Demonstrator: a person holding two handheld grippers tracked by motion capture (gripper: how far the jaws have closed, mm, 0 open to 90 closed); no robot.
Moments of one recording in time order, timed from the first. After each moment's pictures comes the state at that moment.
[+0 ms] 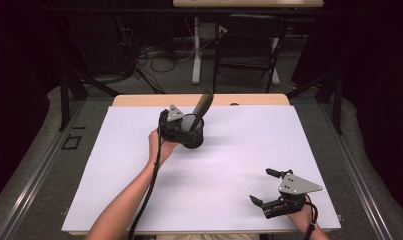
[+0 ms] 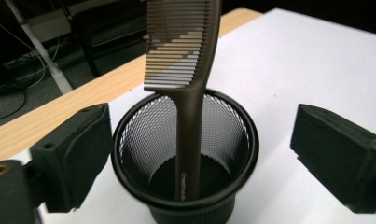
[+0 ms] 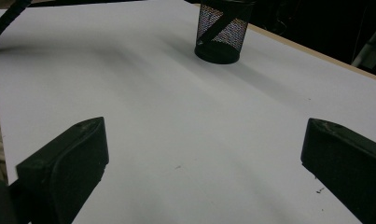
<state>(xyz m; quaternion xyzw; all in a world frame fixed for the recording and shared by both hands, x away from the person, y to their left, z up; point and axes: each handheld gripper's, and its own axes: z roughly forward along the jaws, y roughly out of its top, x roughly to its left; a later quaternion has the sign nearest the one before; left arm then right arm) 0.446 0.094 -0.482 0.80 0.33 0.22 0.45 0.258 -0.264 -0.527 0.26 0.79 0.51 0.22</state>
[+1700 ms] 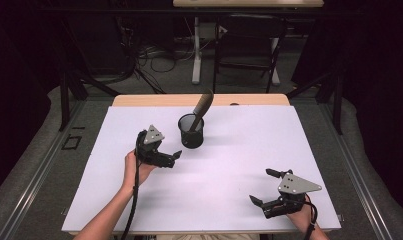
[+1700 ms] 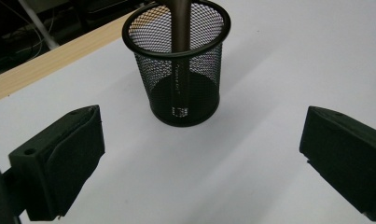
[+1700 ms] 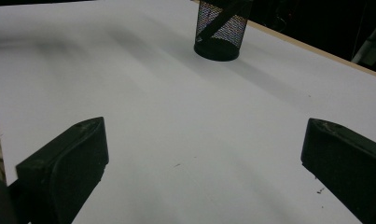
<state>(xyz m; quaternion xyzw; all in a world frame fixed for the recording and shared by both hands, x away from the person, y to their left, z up) 0.377 0.150 -0.491 0.82 0.33 0.21 0.42 0.259 -0.264 -0.528 0.26 0.79 0.51 0.22</state>
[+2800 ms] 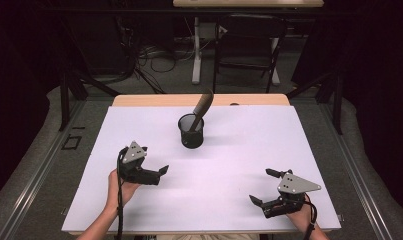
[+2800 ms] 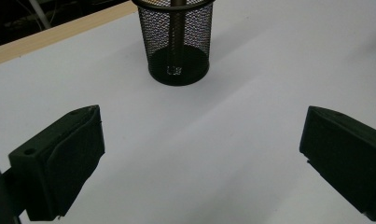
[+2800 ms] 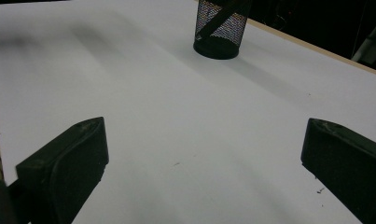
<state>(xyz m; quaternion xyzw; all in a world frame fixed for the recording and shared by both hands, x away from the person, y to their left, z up) 0.328 0.188 -0.500 0.81 0.35 0.20 0.44 0.260 -0.264 -0.529 0.26 0.79 0.51 0.22</state>
